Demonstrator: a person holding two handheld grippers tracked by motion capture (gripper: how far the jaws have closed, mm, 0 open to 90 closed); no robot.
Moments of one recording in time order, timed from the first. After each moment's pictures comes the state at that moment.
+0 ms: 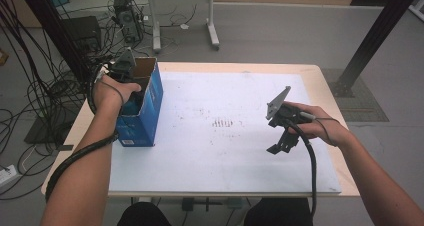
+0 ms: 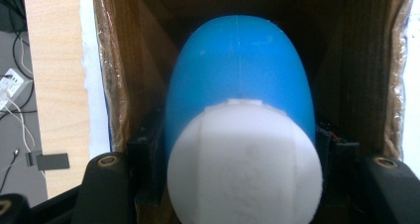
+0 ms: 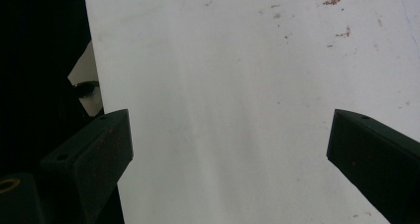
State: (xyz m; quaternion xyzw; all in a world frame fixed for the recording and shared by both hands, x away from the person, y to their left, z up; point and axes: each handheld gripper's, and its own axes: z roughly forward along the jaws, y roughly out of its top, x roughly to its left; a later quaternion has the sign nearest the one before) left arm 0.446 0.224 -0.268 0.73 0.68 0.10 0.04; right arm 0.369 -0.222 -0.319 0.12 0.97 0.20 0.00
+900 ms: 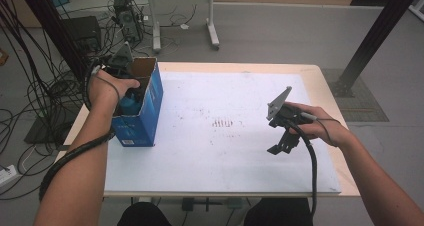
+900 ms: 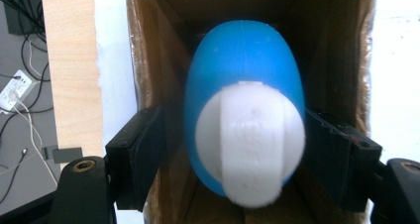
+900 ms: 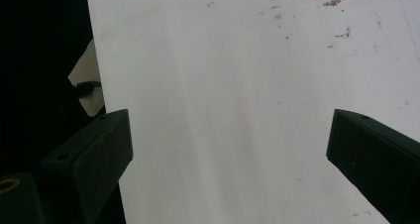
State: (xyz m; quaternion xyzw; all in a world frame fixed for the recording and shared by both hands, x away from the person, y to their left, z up) left arm 0.441 0.224 -0.245 0.72 0.68 0.11 0.04; right arm 0.367 -0.223 -0.318 0.11 0.97 0.21 0.01
